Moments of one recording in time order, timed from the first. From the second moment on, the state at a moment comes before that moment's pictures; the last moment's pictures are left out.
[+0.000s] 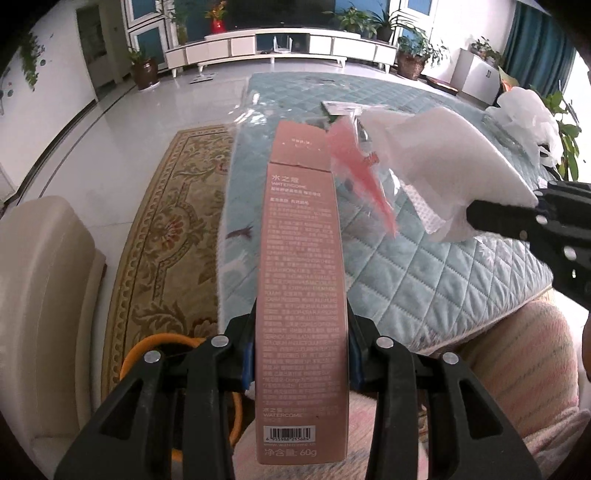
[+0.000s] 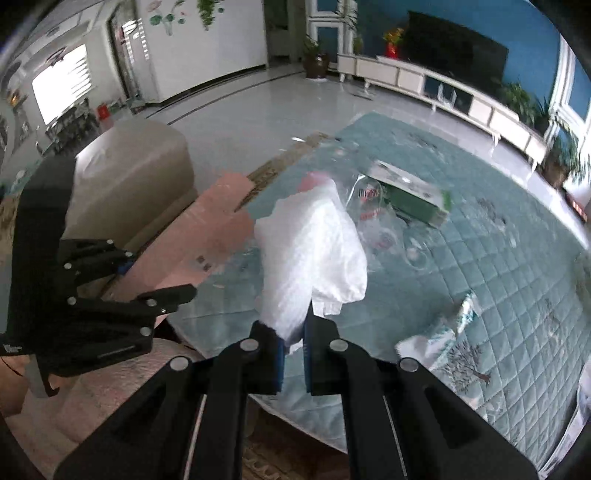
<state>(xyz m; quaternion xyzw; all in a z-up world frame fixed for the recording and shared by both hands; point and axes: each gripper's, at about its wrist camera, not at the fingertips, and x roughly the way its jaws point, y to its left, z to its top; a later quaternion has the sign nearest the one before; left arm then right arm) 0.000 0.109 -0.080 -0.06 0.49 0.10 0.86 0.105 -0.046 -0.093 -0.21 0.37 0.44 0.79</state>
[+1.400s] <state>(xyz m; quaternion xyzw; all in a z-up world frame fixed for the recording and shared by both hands) -0.167 0.313 -0.178 -0.19 0.53 0.27 0.78 -0.051 0.203 -0.203 -0.36 0.46 0.58 0.57</state>
